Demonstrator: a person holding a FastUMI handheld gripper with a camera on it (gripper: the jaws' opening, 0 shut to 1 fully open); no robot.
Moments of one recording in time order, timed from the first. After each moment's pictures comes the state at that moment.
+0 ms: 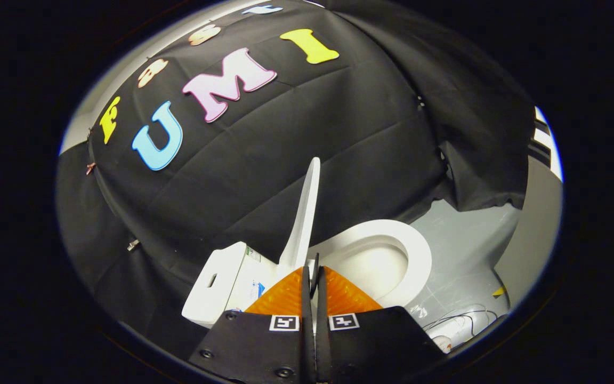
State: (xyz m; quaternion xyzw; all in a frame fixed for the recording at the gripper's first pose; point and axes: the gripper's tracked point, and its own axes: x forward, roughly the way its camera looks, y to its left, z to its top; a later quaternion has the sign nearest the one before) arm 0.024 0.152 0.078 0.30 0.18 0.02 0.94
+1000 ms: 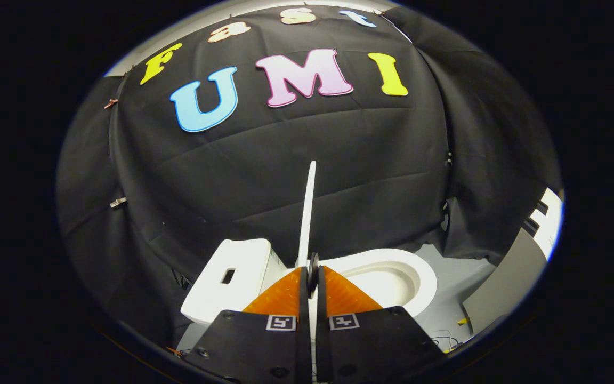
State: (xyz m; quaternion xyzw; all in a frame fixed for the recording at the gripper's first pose) arm 0.024 0.312 0.168 0.14 0.16 -0.01 0.98
